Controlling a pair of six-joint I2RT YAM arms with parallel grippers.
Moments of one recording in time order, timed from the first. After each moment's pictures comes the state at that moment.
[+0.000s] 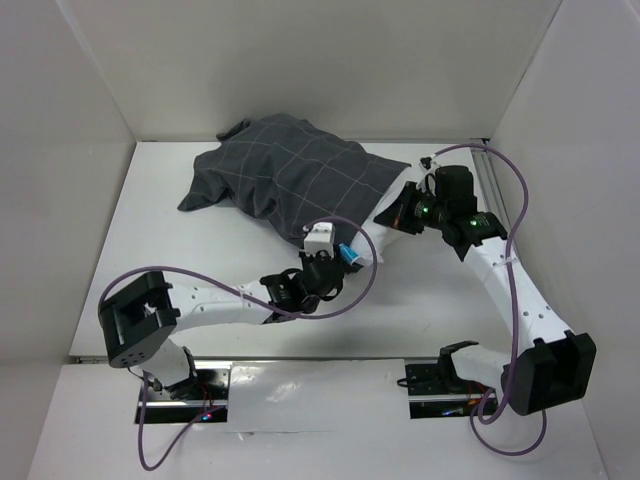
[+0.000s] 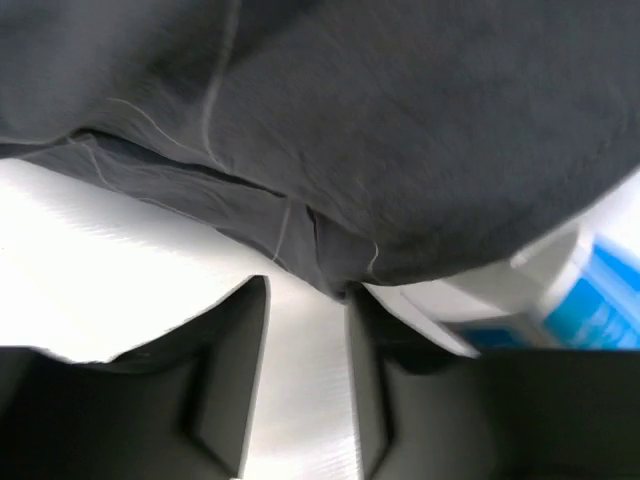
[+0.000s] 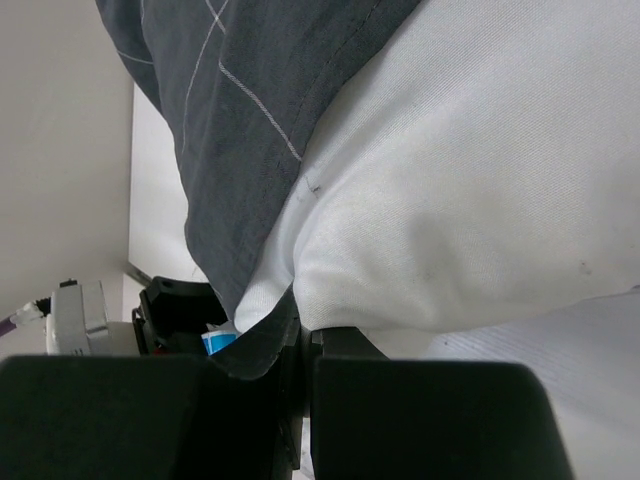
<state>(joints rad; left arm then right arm) -1.11 1.56 0.89 0.11 -0.70 -0.68 0.22 1.16 1.06 -0.49 -0.44 0.60</state>
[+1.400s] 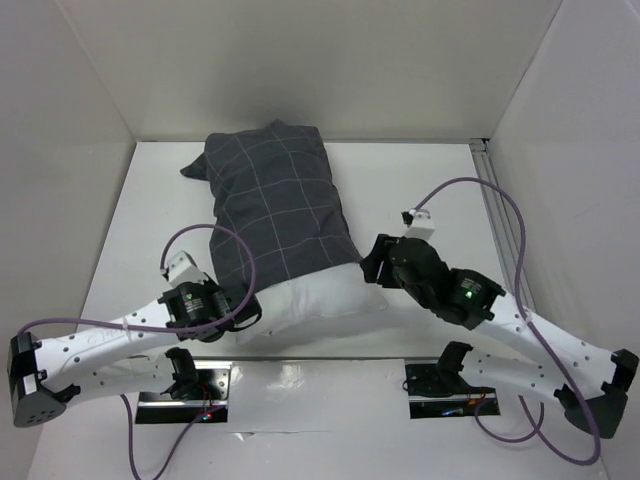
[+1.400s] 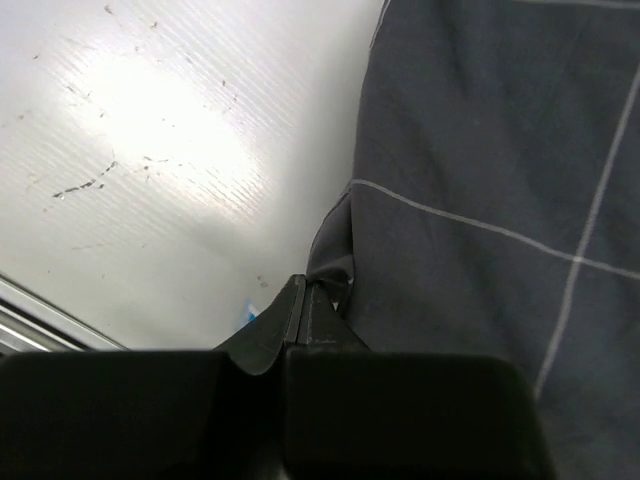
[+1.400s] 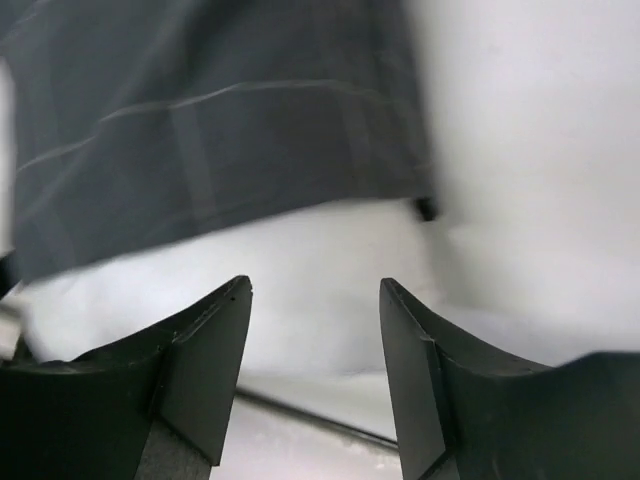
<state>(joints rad) -1.05 0.95 0.78 -1.26 -0.84 -1.79 0.96 0.85 0.90 -0.63 0.44 0.76</state>
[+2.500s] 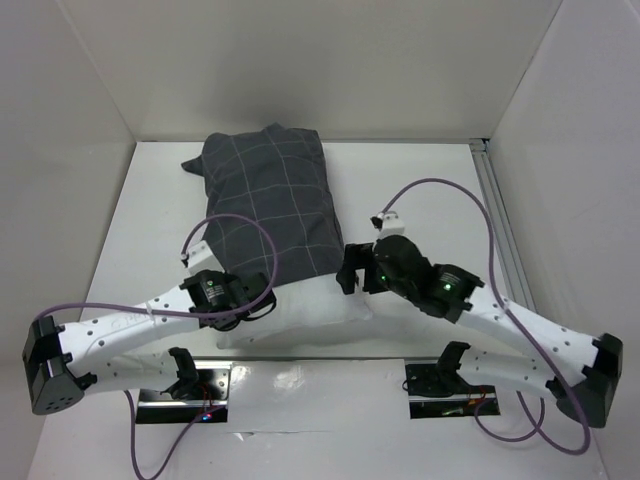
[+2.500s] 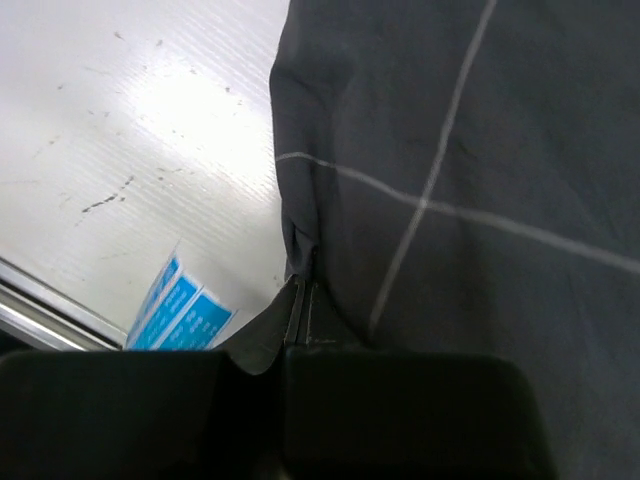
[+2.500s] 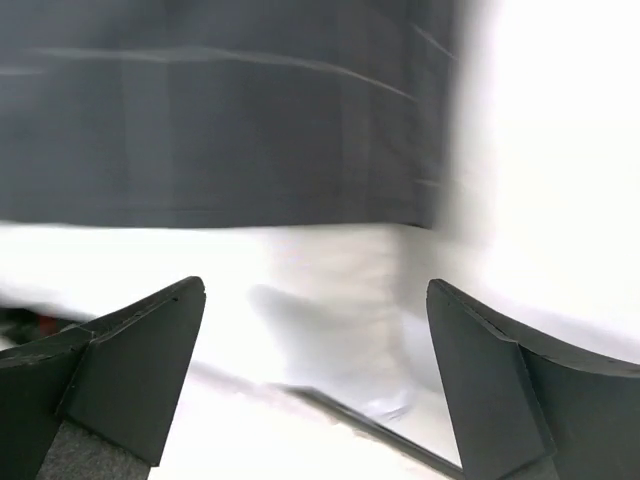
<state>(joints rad) -1.02 1.08 0.87 -1.29 -0.83 -1.66 0.92 0.99 0.85 -0.56 0.27 0.66</state>
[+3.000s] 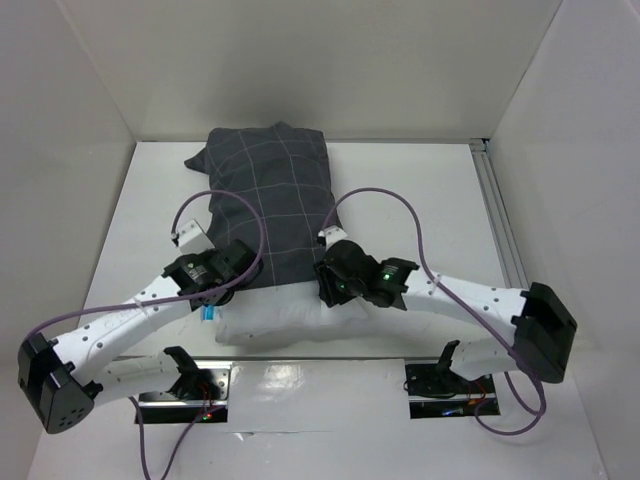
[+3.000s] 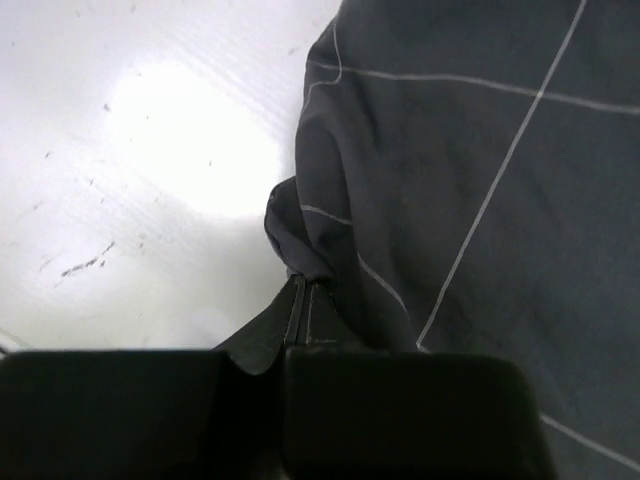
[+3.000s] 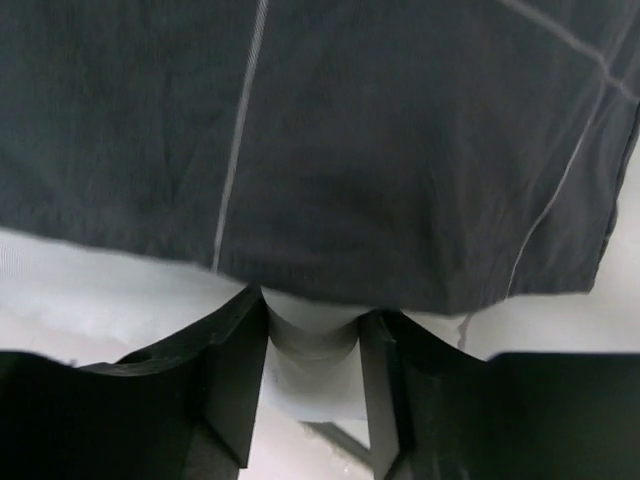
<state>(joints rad) -0.78 1.06 0.89 -1.09 -0.81 -1.38 1.00 1.28 0.86 -0.43 0.14 0.48</state>
